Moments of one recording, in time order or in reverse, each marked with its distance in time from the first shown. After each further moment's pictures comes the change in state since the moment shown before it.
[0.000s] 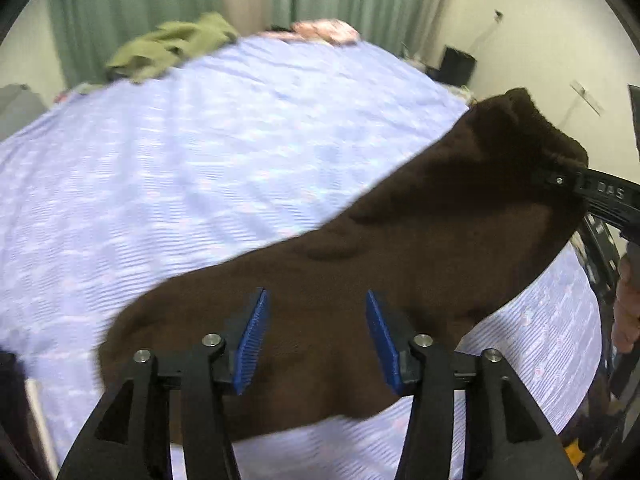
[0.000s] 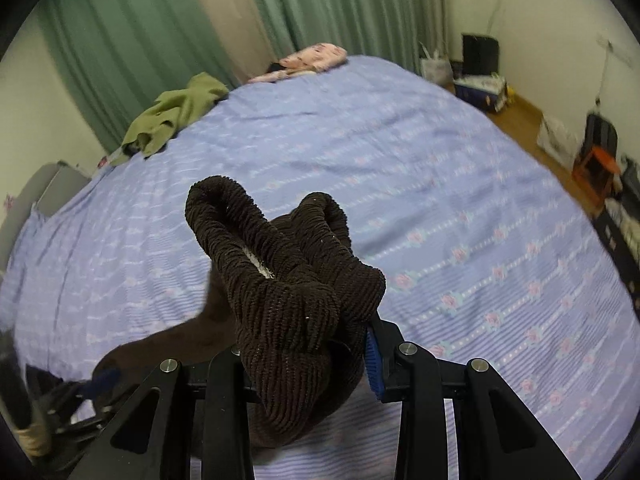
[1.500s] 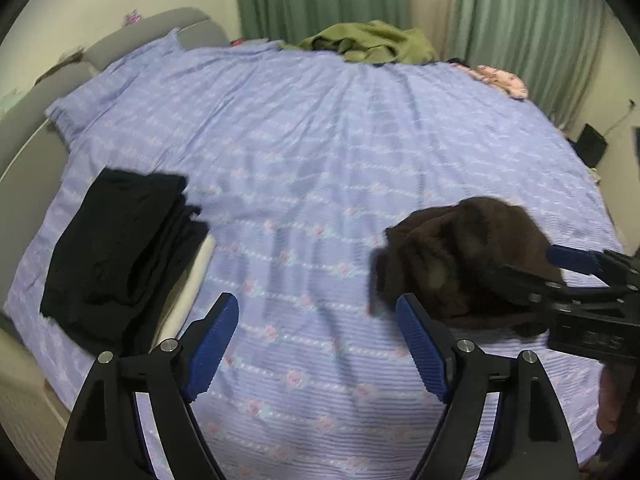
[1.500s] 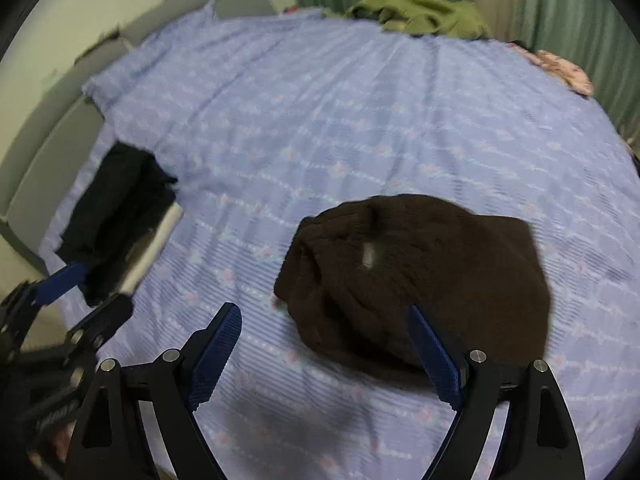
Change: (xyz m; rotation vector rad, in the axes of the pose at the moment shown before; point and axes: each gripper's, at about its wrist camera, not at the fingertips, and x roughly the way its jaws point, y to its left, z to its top) left arm -0.149 0.174 -0.155 -0.362 -0.050 0.362; right arm -0.030 0.311 -0.160 -0.593 0.255 0.309
